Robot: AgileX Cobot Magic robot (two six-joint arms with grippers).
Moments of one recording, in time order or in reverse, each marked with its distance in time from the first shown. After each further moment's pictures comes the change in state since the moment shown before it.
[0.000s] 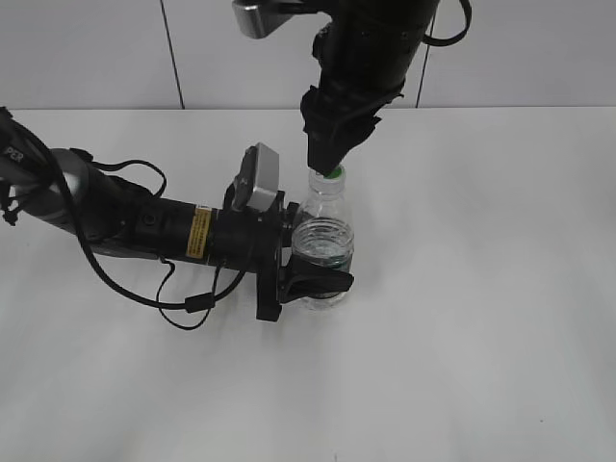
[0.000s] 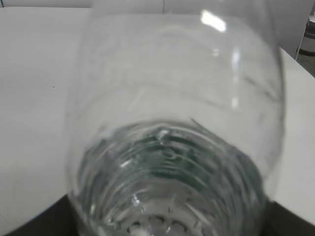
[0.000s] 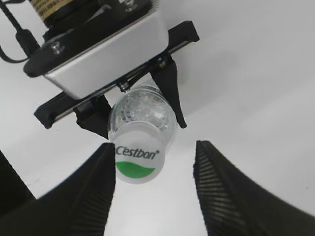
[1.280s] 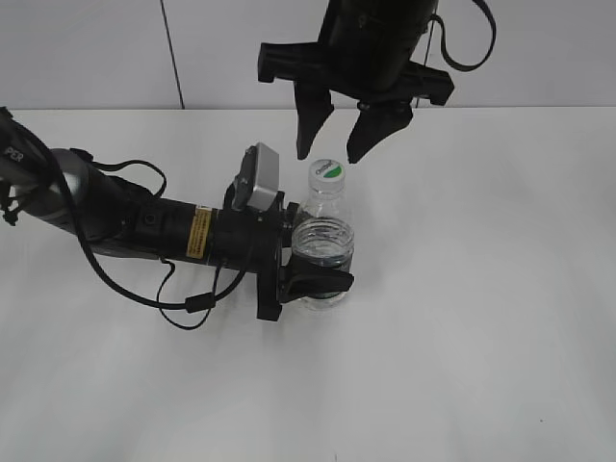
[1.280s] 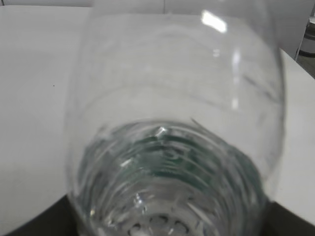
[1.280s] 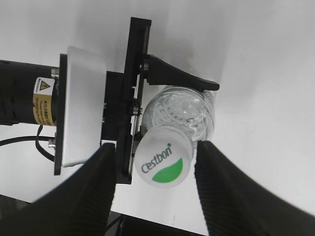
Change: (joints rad) left arm 0.000 0.000 0.000 -0.001 0.001 -0.009; right arm 0.000 -0.004 -0.001 0.025 0.000 0.962
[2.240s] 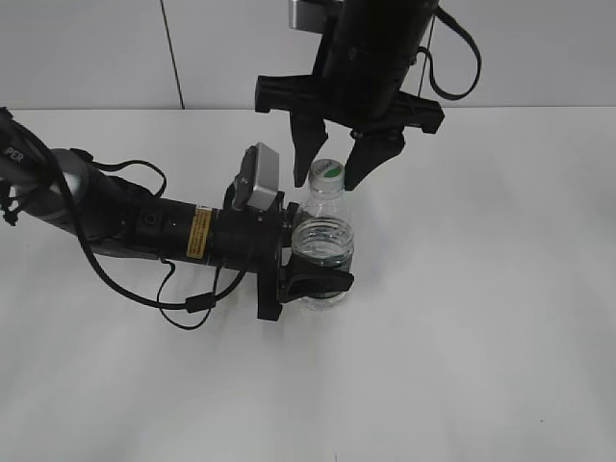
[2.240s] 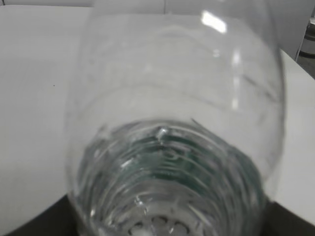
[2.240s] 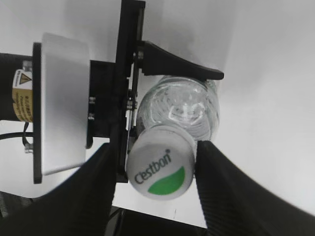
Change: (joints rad) left arm 0.000 0.000 0.000 -0.002 0.000 -0.001; right arm 0.000 0.036 0.028 0.030 0.000 0.002
